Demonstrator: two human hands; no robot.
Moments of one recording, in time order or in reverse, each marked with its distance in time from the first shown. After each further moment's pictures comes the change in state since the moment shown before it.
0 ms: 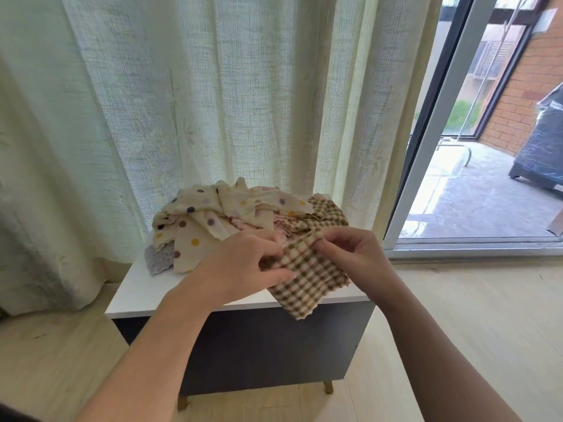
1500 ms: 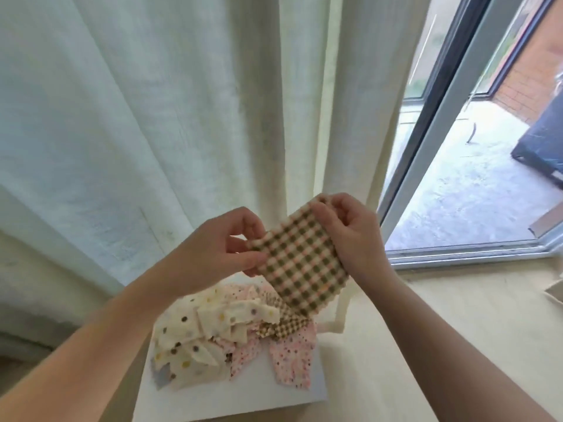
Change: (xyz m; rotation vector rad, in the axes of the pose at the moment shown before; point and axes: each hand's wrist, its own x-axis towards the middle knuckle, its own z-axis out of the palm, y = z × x) left_hand 0.279 0.090 -0.266 -0.775 -0.194 -0.351; right_hand 0.242 -0.281 -0.124 -0.154 0.264 0.098
